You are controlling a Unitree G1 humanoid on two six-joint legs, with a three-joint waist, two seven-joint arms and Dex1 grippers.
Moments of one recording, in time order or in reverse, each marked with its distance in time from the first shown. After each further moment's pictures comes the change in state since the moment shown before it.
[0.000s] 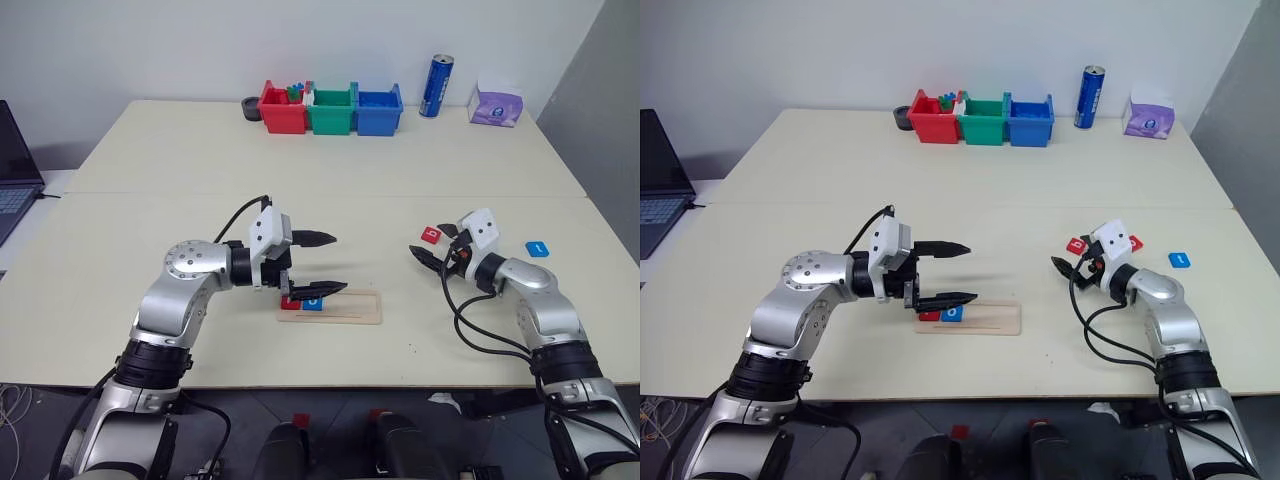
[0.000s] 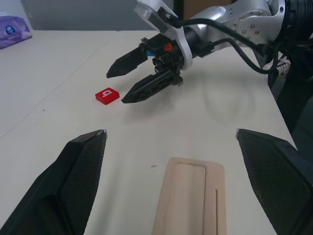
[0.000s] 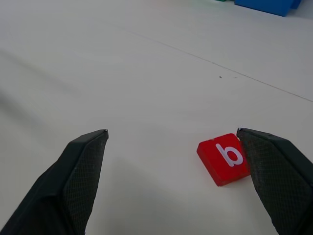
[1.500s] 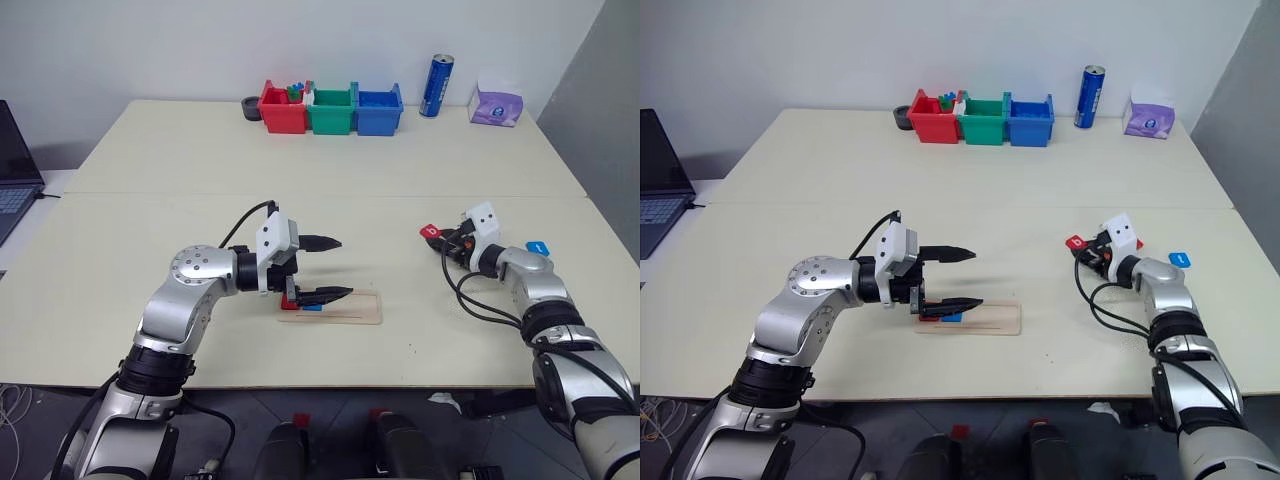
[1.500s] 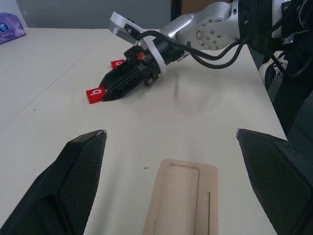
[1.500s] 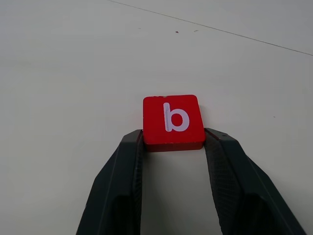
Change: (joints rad) left arm 0.016 0.007 -0.021 -0.035 -0.003 0.018 0.016; right arm -0.264 0.020 -0.057 0.589 -0.089 -0.163 0.083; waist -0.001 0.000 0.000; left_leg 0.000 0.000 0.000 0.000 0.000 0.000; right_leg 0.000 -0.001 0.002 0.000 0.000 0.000
